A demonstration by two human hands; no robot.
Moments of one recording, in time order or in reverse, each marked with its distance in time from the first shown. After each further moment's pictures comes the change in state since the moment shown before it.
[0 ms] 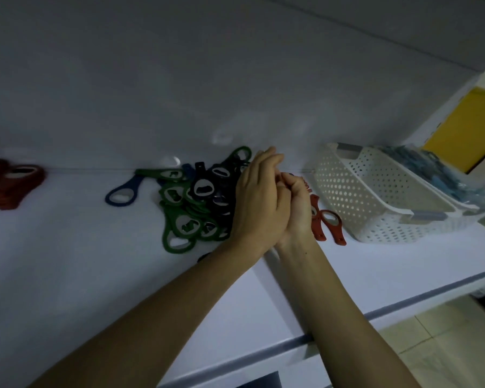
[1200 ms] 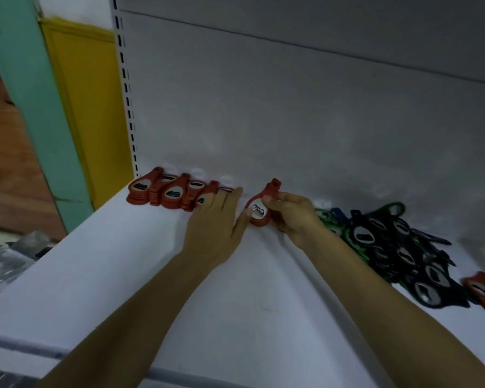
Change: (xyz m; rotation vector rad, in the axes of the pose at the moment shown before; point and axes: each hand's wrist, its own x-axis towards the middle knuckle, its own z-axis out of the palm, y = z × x) left_hand -0.042 -0.101 -0.292 0.919 0.065 -0.141; right_hand 0.051 0.186 0.120 -0.960 -0.069 0.194
